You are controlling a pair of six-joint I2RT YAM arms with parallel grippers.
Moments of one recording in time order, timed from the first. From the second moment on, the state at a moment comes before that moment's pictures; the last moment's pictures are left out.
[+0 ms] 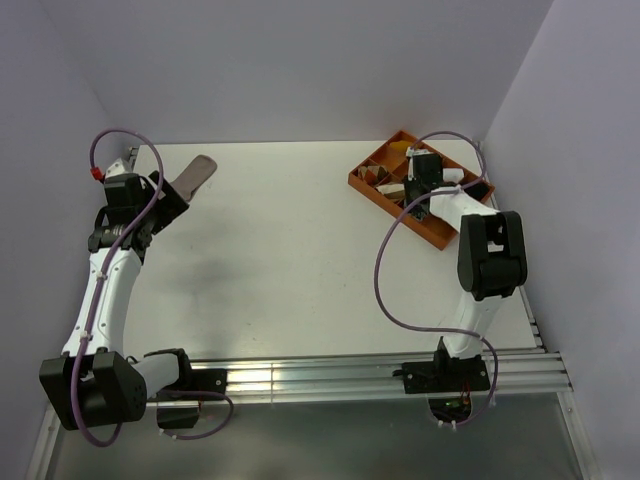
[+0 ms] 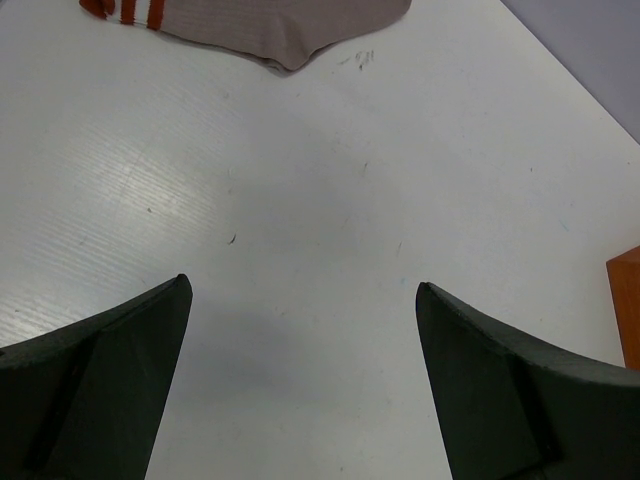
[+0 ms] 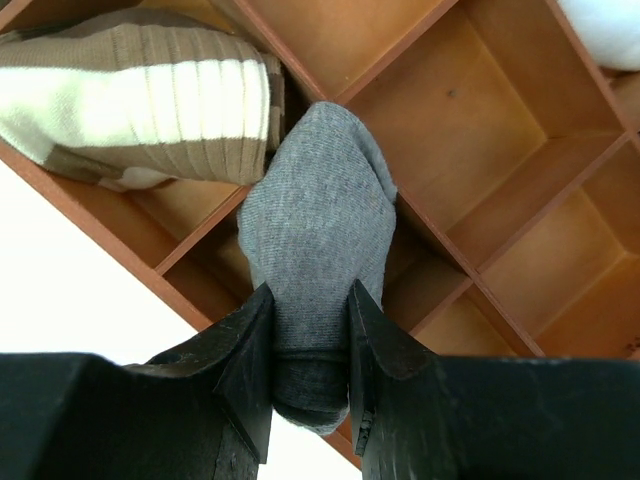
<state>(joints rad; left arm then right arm) 0.10 1.14 1.02 -0.48 -0.07 -0.55 0.08 1.85 1.22 -0.23 0.16 -0.08</state>
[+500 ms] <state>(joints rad) 0.10 1.14 1.02 -0.48 -0.07 -0.55 0.05 2.00 1.42 -0.45 0.11 0.00</state>
